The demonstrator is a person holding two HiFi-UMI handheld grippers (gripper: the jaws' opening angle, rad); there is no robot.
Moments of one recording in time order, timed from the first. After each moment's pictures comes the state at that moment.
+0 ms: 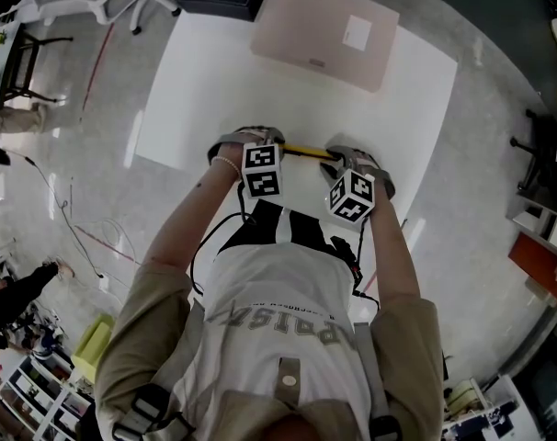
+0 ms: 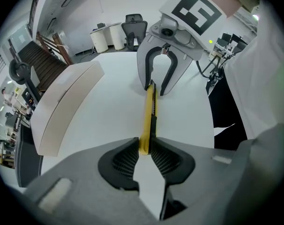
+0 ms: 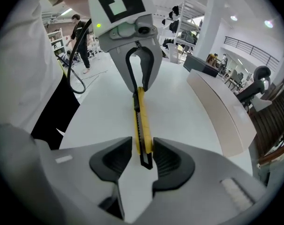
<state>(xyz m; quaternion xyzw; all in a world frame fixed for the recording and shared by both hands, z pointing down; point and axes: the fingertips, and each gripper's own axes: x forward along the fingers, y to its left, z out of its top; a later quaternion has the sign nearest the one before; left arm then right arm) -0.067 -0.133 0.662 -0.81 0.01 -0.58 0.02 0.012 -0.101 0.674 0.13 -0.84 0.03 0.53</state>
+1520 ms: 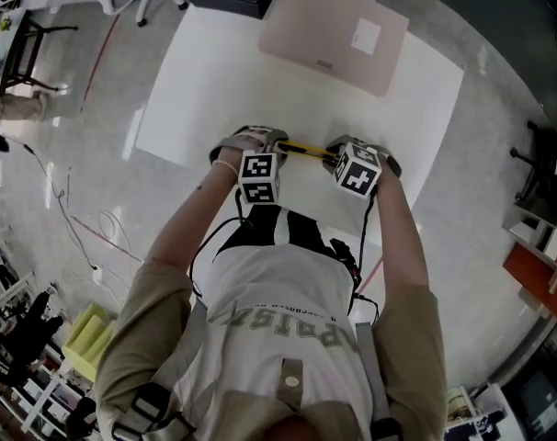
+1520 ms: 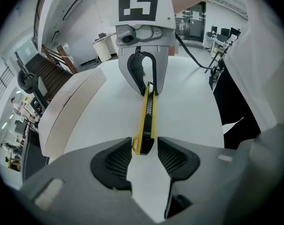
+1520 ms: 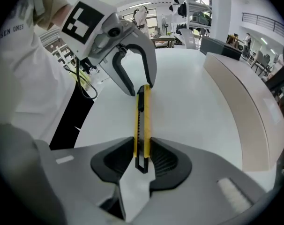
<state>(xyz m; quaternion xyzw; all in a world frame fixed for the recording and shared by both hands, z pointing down) -0.065 -0.134 0.669 -0.83 0.04 -0.55 0.07 0.007 -0.109 0.677 -0.01 -0.82 0.12 0.56</state>
